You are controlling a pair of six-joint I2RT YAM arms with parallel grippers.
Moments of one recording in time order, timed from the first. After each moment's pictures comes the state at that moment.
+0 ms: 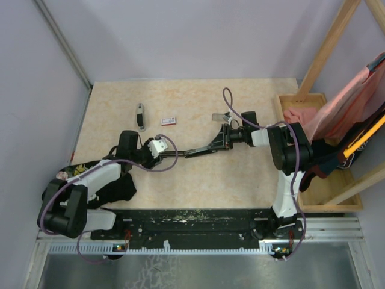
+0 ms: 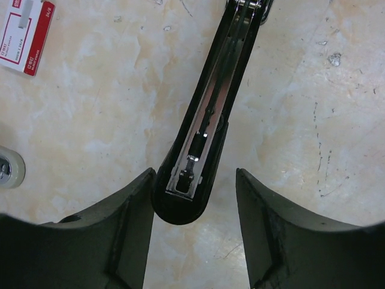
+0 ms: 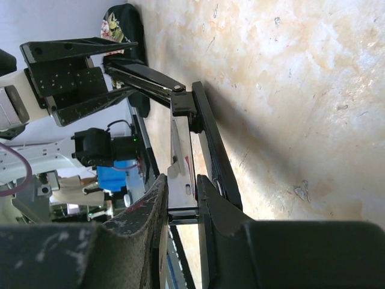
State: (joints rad) left arm -0.30 1.31 0.57 -0.01 0.45 0.73; right arm 0.23 2.00 1.00 0.21 -1.12 0.58
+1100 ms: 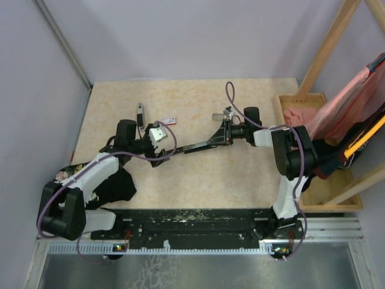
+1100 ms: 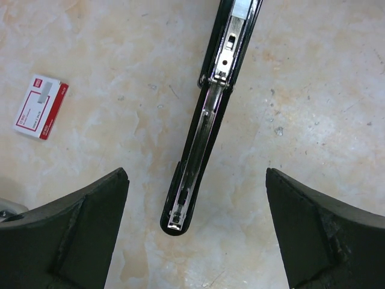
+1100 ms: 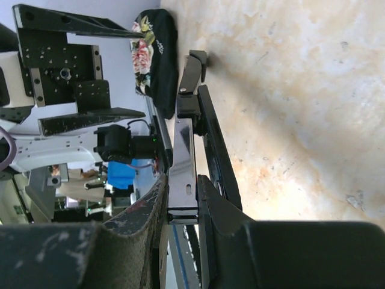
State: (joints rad) left arm -0.29 1.29 0.71 -0.10 0.62 0.61; right arm 0.23 1.92 0.98 0.30 -1.17 0.67
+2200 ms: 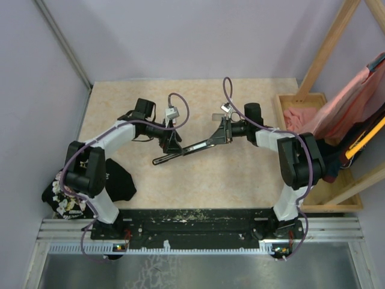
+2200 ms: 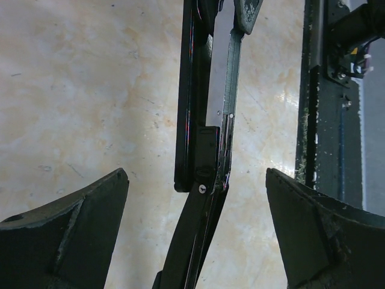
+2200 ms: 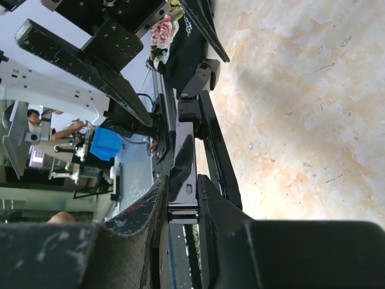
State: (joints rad) left arm -0.34 1.71 1.18 -0.42 1.03 0.45; right arm 0.25 1.78 0.97 0.26 -1.26 0.54
